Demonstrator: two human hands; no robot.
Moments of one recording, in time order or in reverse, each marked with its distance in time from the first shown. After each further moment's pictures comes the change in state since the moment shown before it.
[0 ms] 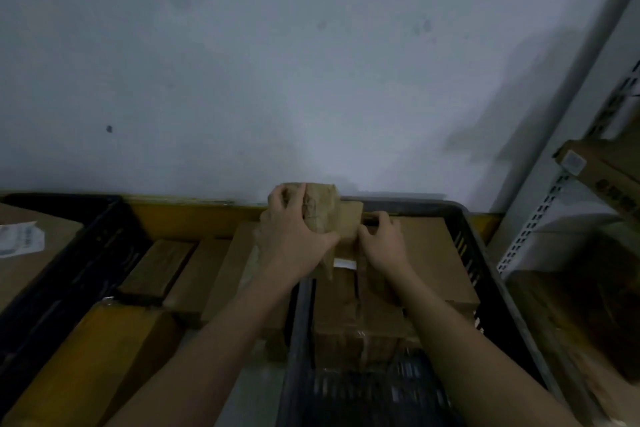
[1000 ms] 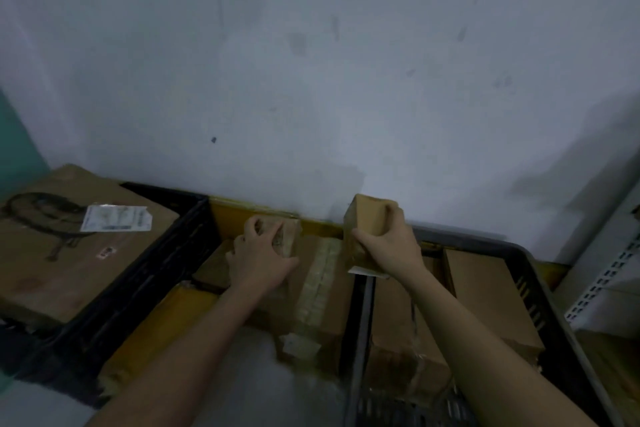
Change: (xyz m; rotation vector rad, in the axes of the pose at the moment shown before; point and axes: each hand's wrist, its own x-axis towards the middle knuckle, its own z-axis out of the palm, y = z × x) left_hand -0.024 -0.139 -0.079 0.221 0.101 -0.254; right_hand -0.055 -0.116 0.024 0.070 -0.157 -0.153
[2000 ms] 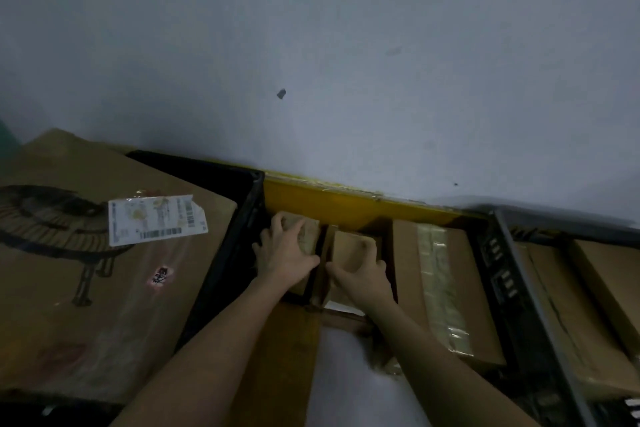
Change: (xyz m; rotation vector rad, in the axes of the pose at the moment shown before) left_hand 0.171 -0.212 0.057 -0.024 -0.309 0.088; right_hand 0.033 -0.039 0.315 -0.116 -0.132 0.374
